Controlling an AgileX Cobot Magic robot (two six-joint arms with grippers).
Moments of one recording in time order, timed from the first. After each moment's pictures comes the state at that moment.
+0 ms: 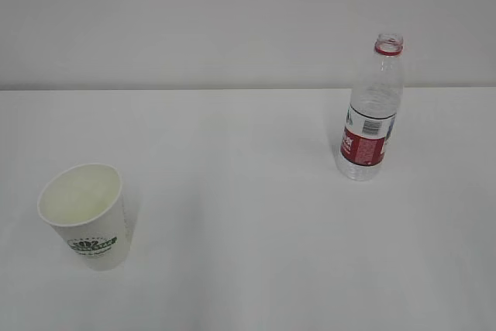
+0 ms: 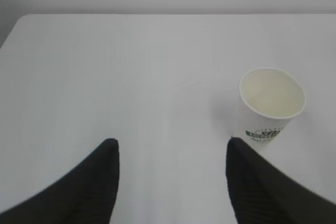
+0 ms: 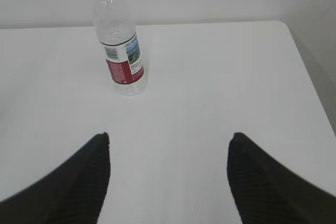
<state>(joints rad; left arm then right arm) -0.12 0.09 -0.57 0.07 1.01 -0.13 0.11 0.13 -0.56 -0.06 0.95 0.10</state>
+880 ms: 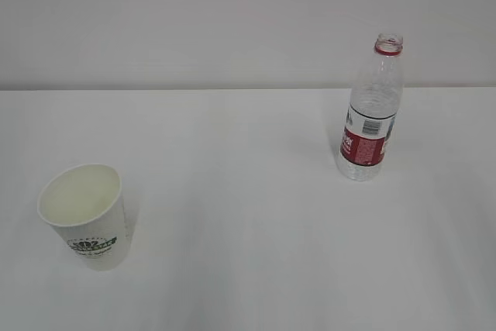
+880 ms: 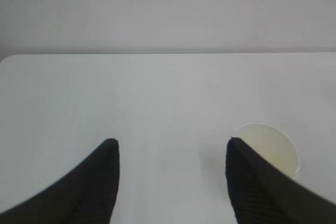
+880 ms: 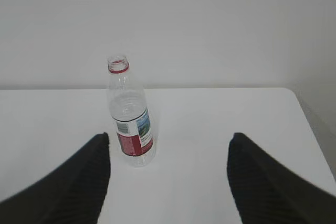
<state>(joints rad) -0.12 0.32 -0.57 0.06 0.70 -0.13 0.11 0.34 -0.61 -0.06 0.64 0.10</state>
